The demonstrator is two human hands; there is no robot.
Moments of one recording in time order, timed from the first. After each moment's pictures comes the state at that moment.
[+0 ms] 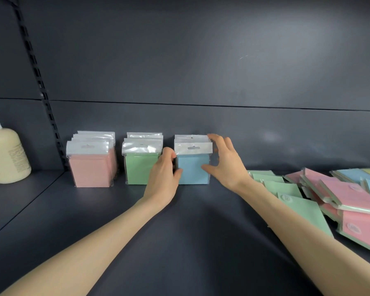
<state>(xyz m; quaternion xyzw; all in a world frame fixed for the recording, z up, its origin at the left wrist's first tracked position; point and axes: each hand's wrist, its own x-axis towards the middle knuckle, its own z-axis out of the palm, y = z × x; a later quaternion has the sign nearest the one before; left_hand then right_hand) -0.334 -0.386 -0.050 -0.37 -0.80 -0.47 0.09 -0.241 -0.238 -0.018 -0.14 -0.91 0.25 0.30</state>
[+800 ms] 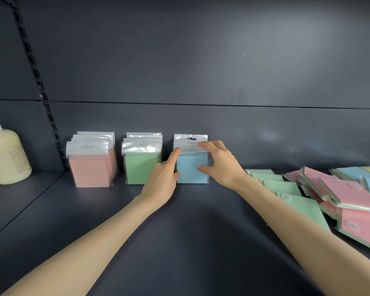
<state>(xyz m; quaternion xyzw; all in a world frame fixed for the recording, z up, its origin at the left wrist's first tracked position) -0.339 -0.391 -0.049 -0.42 -0.82 -0.37 0.07 -0.249 -0.238 -0.017 -0.15 -0.94 0.21 0.21</state>
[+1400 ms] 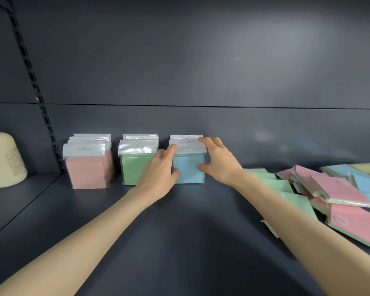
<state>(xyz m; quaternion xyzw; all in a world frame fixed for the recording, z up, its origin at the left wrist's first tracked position) -0.325 -0.399 -0.019 -0.42 -0.86 -0.27 0.11 -0.240 -0.244 -0.001 -0.18 -0.95 0.16 0.20</state>
